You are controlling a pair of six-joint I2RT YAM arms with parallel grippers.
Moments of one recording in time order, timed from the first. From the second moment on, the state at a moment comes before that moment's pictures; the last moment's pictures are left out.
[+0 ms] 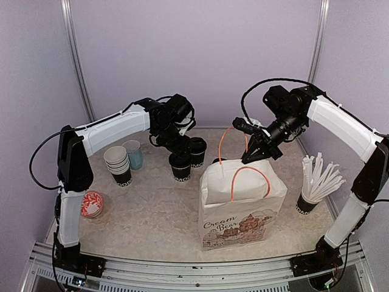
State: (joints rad) left arm -0.75 2.14 2.08 -1.02 -0.16 -0.06; right arm 0.51 1.66 1.72 -1.34 -0.77 -0.97
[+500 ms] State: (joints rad) left arm -0.73 2.21 2.12 -1.03 -0.11 -0.07; right arm 0.51 1.67 1.72 -1.33 -0.78 -0.96
